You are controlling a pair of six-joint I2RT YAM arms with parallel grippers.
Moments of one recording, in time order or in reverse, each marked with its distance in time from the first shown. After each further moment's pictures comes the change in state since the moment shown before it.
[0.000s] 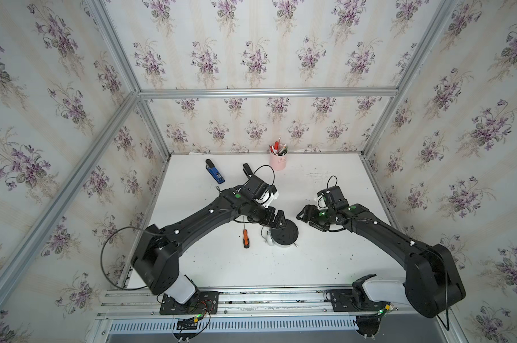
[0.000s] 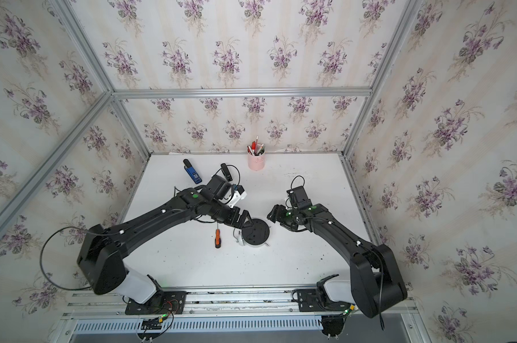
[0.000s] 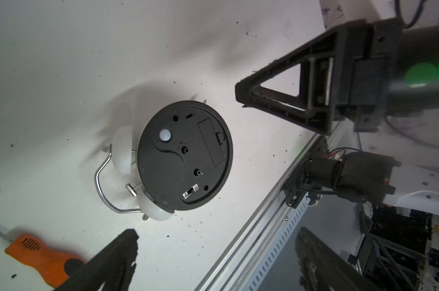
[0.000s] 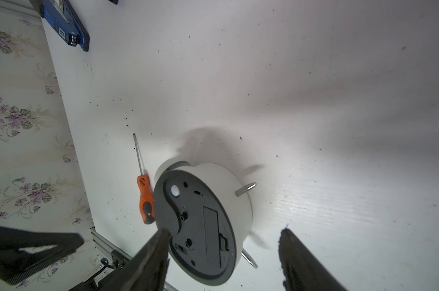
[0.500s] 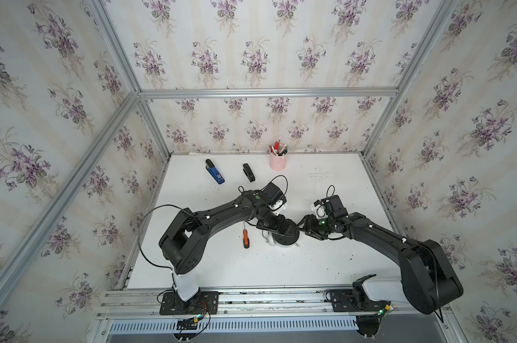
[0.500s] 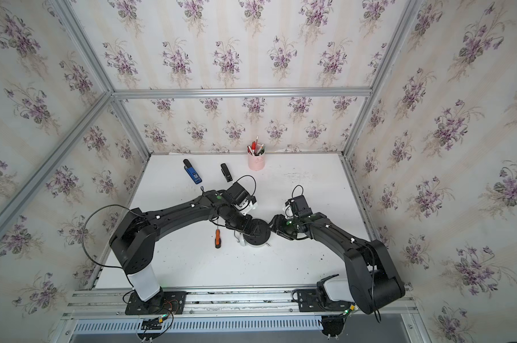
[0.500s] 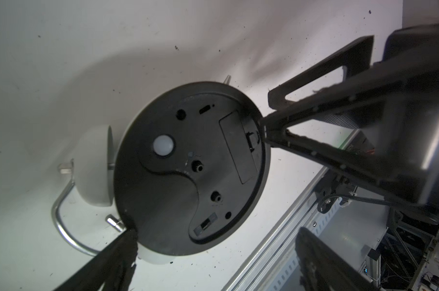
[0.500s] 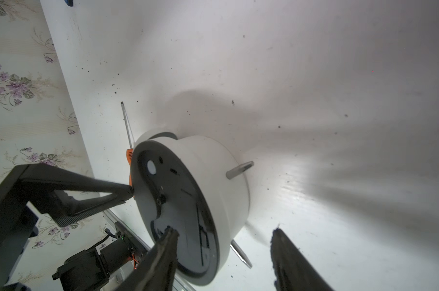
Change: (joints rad) left arm -0.080 0.190 0.036 0.026 -0.047 -0.024; right arm -0.010 0.010 -0.129 0.096 -0.103 -0.036
